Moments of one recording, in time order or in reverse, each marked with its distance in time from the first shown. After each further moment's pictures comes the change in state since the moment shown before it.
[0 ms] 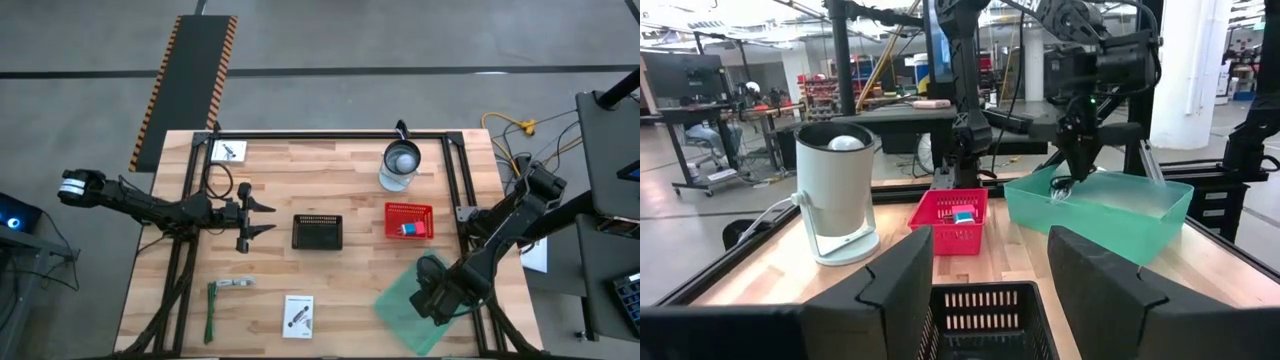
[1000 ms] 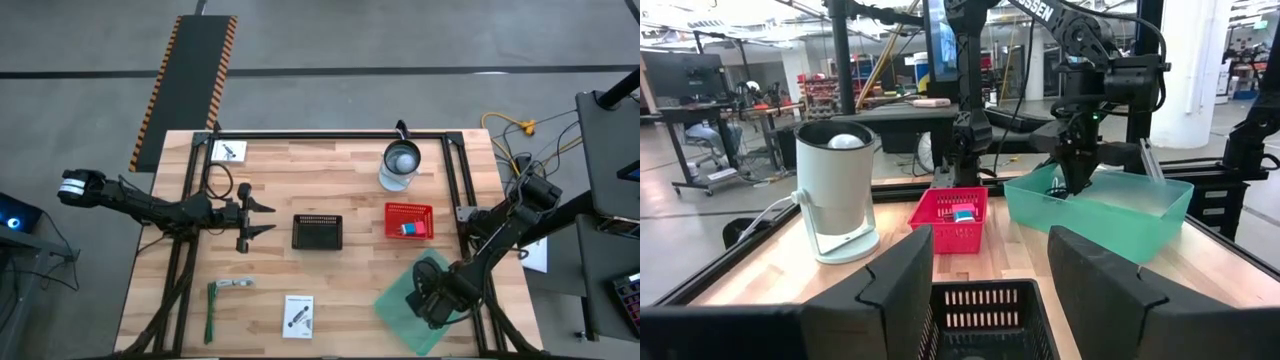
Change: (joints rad) left arm 0.000 0.000 -0.005 0.002 0.000 0.000; right arm 0.007 0.092 -0.016 0.018 0.053 0.023
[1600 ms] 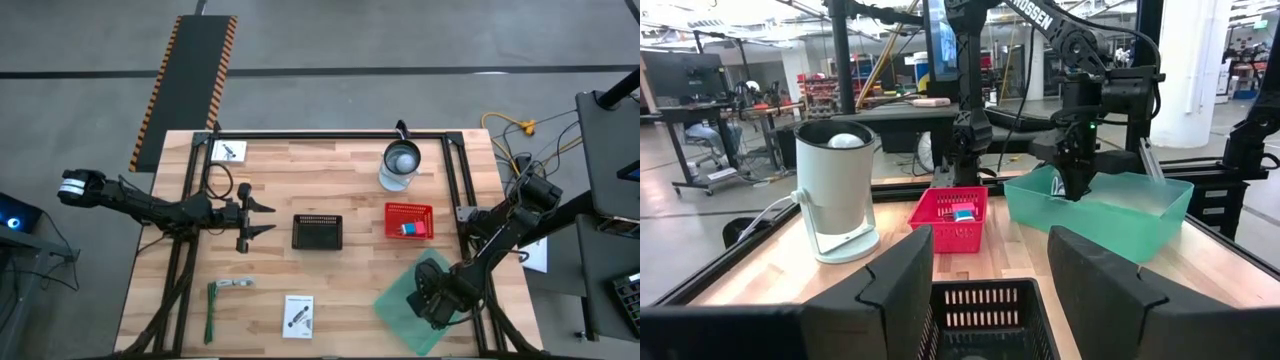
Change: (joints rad) left arm 0.000 0.000 -0.001 0.000 0.000 0.000; right arm 0.028 0.000 -0.073 0.093 0.007 0.045
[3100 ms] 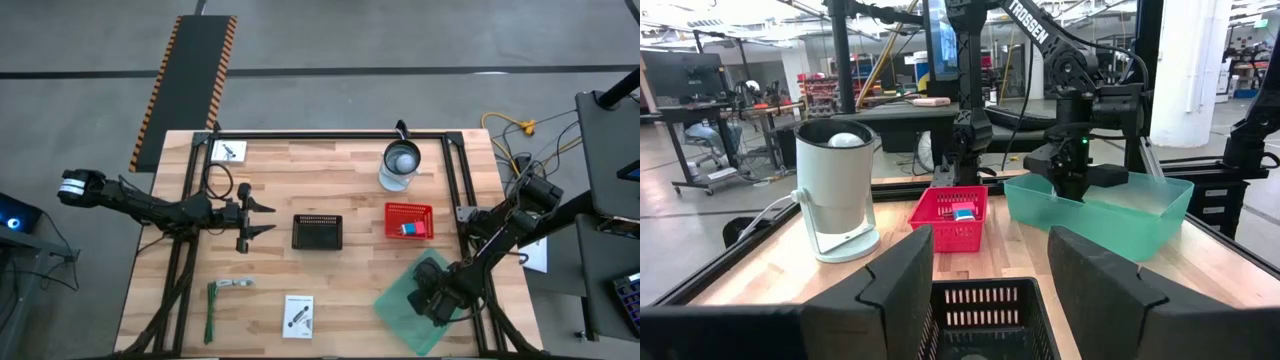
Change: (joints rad) left arm 0.000 0.000 -0.002 0.000 0.000 0.001; right arm 0.013 0.012 -0.127 0.160 0.033 -0.004
